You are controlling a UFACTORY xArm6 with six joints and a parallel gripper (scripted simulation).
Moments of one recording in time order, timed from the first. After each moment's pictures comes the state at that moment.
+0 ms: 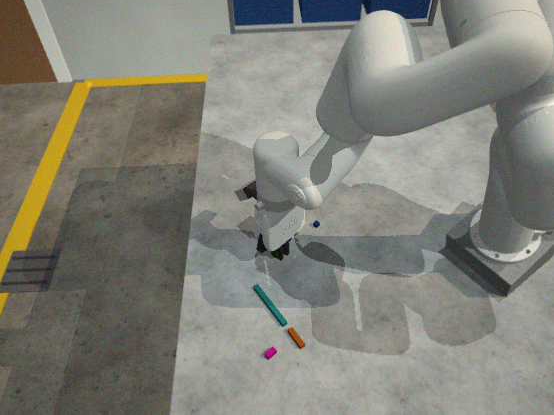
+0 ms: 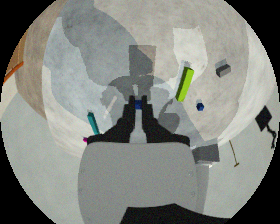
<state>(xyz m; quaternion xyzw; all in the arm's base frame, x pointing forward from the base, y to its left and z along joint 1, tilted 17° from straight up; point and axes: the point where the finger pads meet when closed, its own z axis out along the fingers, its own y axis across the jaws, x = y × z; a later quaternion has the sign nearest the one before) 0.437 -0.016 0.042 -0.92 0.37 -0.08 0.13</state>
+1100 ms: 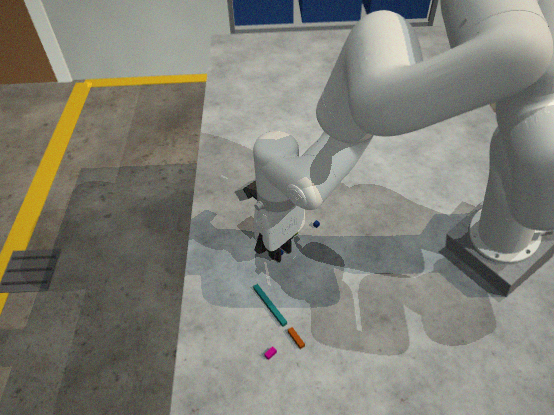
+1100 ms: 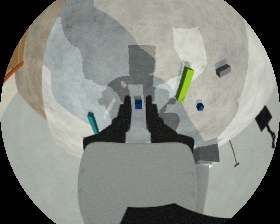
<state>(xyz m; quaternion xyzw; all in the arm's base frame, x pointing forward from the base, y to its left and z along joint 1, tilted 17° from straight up) 0.437 -0.016 0.042 -0.92 0.37 -0.08 0.13</state>
